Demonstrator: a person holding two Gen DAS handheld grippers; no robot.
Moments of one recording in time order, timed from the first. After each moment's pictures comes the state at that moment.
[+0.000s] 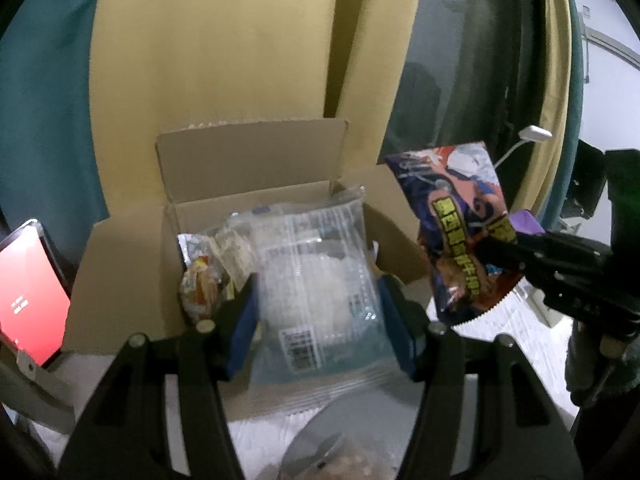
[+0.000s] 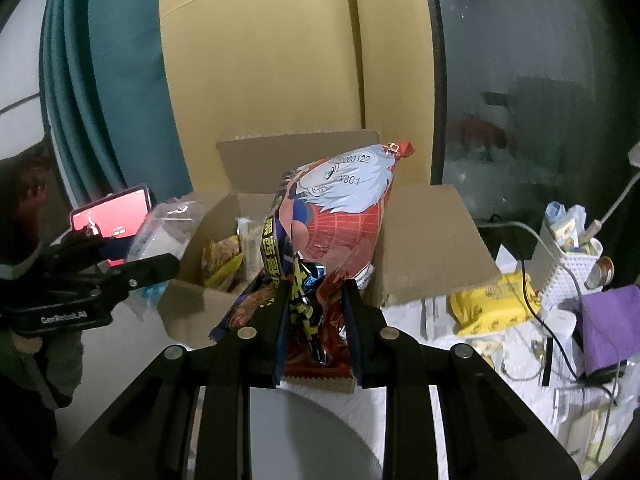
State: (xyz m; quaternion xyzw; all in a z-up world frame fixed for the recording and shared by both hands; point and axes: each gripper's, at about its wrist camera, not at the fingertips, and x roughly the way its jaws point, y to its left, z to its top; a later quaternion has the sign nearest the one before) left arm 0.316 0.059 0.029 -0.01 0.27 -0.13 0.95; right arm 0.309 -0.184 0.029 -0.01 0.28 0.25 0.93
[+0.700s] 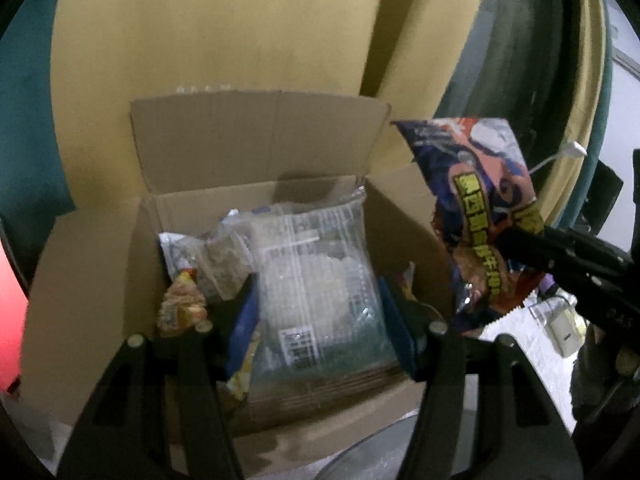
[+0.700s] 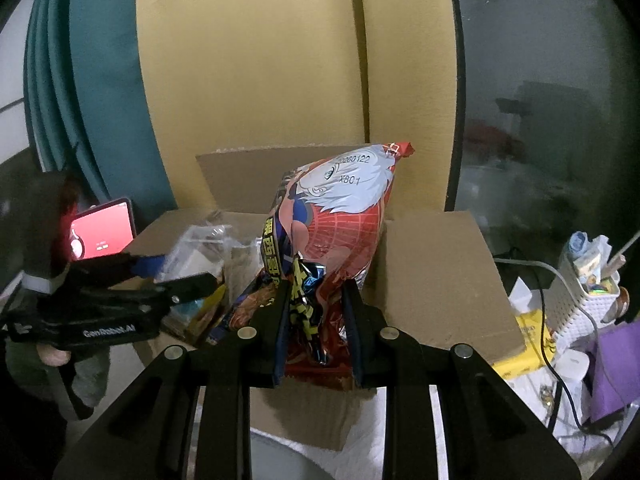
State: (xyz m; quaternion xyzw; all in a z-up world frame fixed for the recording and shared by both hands) left arm 0.402 0.061 0.005 -0.05 0.31 -0.13 0.94; right arm 0.373 -0.164 0.029 -0.01 0.28 0.26 0.92
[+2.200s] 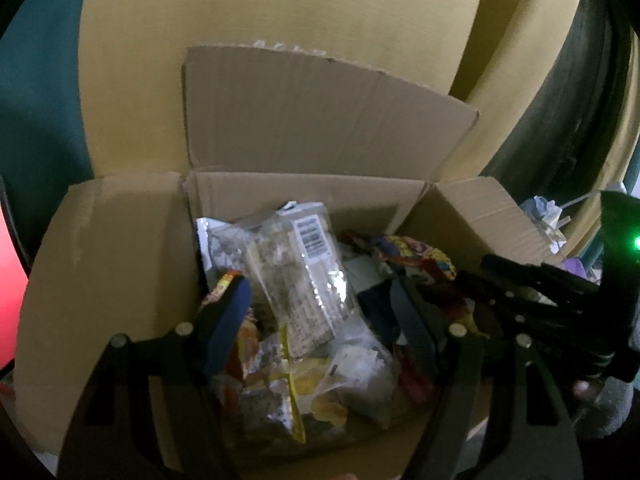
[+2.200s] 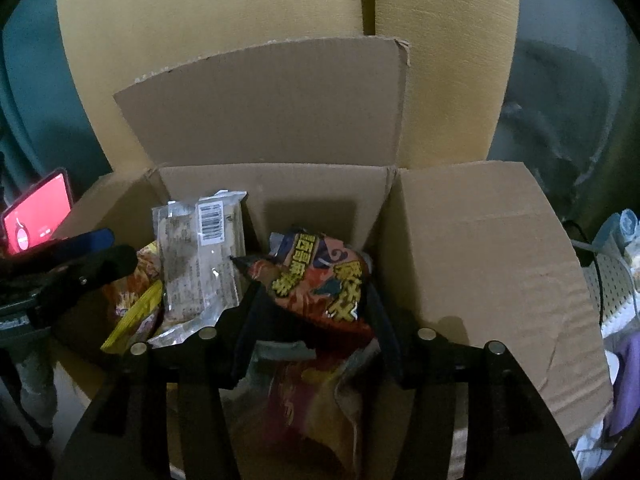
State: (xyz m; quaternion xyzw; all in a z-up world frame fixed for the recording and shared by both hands) left arm 0.439 0.103 -0.013 -0.09 0.33 -0.07 0.94; right arm 0.462 -0.127 -0.036 -0.03 0.38 0.22 0.90
